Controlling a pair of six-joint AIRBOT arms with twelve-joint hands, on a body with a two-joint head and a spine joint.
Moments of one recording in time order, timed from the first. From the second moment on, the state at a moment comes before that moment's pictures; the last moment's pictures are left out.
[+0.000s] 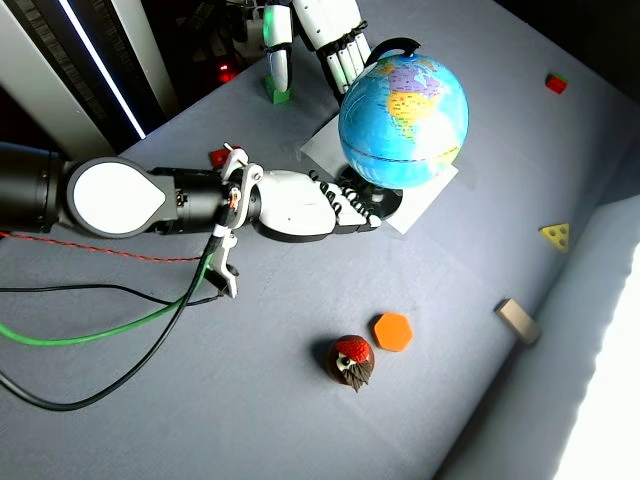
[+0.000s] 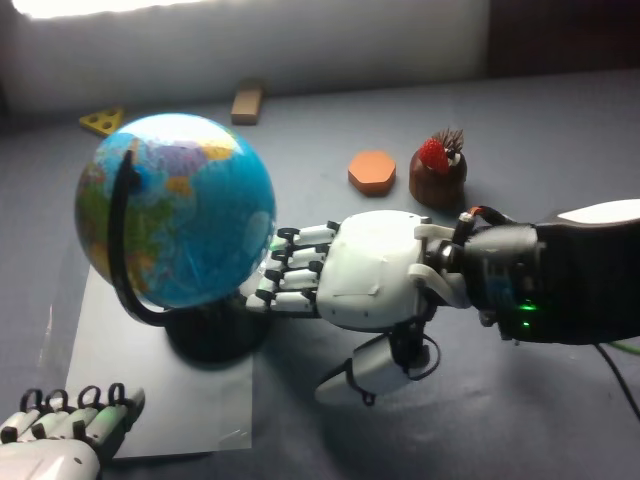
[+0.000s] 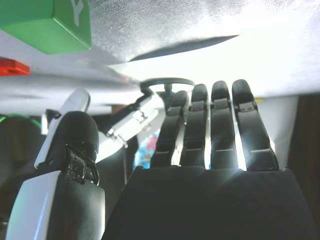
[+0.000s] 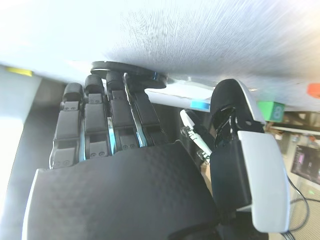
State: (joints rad) left arm 1.28 -0.87 0.39 -1.06 -1.22 1.52; right arm -0.41 -1.43 1.27 -1.15 0.12 -0.32
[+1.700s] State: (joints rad) left arm 0.75 -0.86 0.26 -1.78 -0.94 1.96; right arm -0.17 -0.82 0.57 -0.95 -0.49 0.05
